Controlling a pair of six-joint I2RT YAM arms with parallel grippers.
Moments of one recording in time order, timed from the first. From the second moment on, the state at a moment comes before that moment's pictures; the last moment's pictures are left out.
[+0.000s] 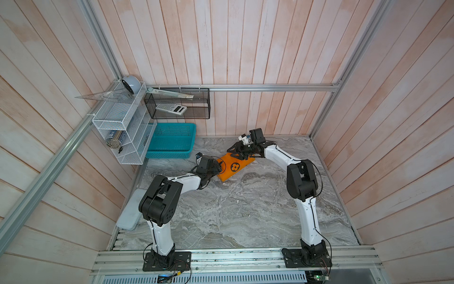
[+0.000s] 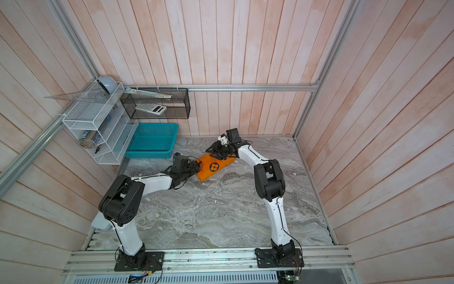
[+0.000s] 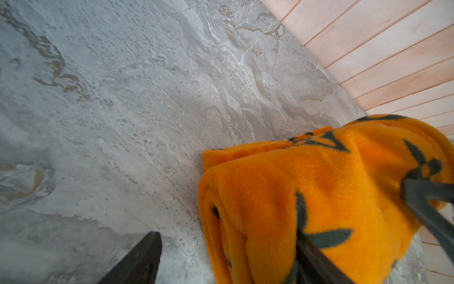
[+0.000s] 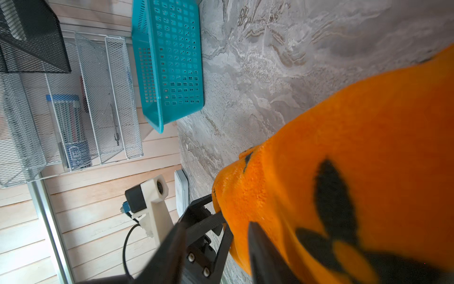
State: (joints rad) left arm -0.42 1.87 1.03 0.13 -0.07 -0.83; right arm 0.41 2.30 1.90 -0.33 -0.82 0.91
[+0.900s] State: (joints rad) left arm -0.42 1.89 1.10 0.03 -0.06 -0.81; right arm 0.39 2.72 2.68 -1.12 -0.38 0.55
